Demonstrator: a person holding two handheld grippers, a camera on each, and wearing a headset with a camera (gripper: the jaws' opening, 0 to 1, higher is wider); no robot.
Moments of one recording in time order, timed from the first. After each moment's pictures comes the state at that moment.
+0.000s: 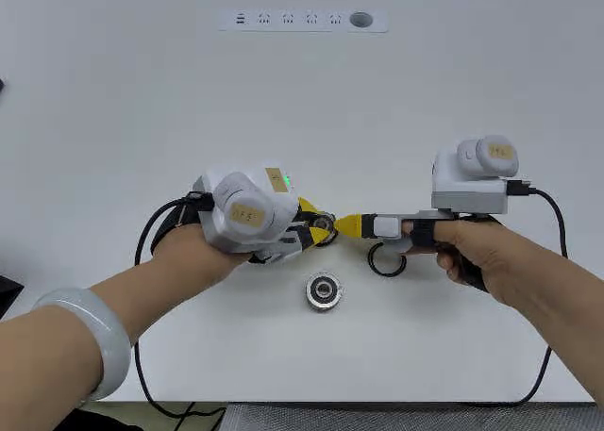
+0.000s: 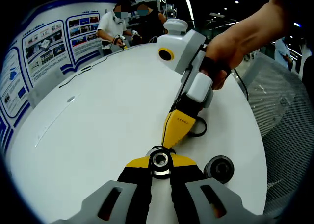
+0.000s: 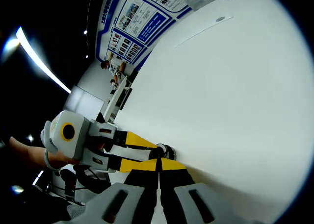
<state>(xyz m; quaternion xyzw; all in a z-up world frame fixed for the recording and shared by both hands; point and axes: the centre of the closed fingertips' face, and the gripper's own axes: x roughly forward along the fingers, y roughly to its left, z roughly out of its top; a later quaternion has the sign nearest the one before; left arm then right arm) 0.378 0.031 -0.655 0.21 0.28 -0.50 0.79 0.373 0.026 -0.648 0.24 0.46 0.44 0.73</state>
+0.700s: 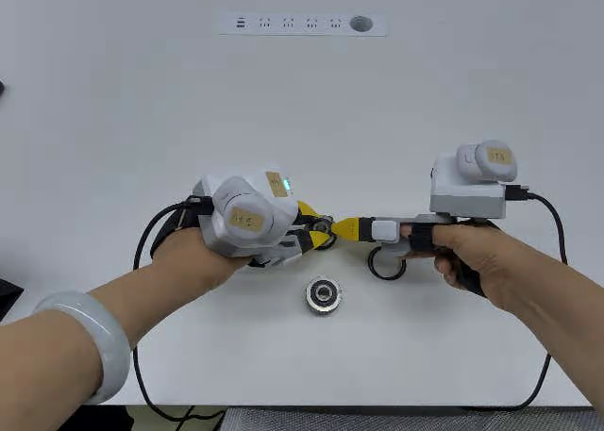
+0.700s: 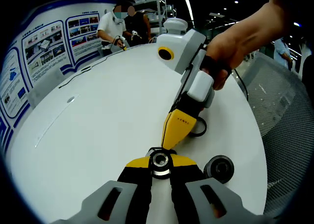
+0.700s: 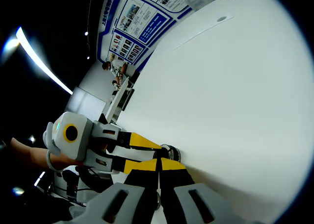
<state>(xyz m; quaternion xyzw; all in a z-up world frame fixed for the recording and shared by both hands) 0.378 0.031 -0.654 0.21 0.28 -0.50 0.79 0.371 0.030 -0.643 0.25 0.46 0.44 0.73</state>
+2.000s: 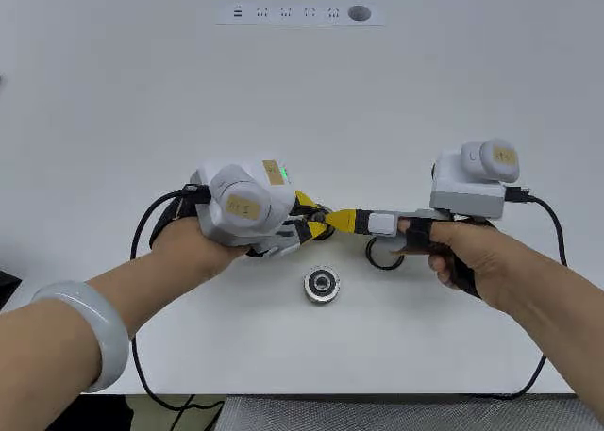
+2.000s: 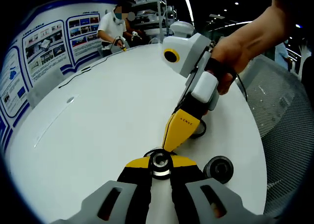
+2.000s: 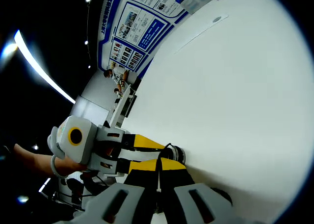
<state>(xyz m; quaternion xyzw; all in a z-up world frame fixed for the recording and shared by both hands) 0.378 0.030 -0.653 0.21 0.27 -0.50 0.79 0.369 0.032 -0.641 0.29 0.44 0.43 0.73</state>
